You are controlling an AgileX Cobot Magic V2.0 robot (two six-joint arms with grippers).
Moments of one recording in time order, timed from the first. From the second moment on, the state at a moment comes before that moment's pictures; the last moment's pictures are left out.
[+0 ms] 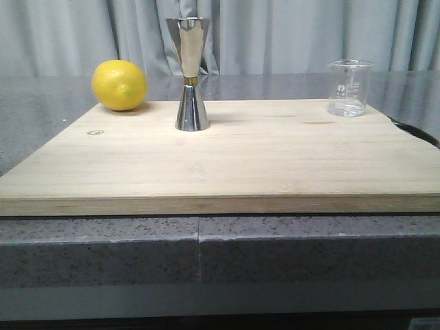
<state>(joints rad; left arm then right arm) -0.29 0.94 -1.10 0.01 0.98 0.10 -0.08 0.81 -0.73 -1.84 -0.64 2.04</state>
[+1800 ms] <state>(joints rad) -0.29 0.65 -0.79 0.04 0.66 -0.02 -0.08 0.79 -0.73 -1.84 -0.59 2.13</state>
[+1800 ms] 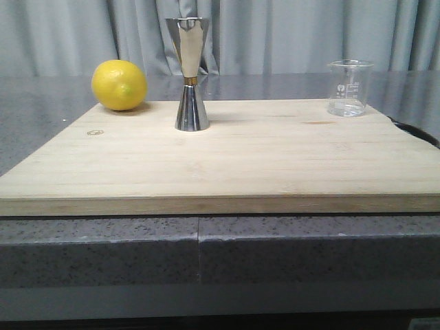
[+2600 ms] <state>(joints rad) -0.03 0.00 -0.08 0.05 0.31 -0.02 -0.08 0.79 -0.73 -1.84 -0.59 2.13</state>
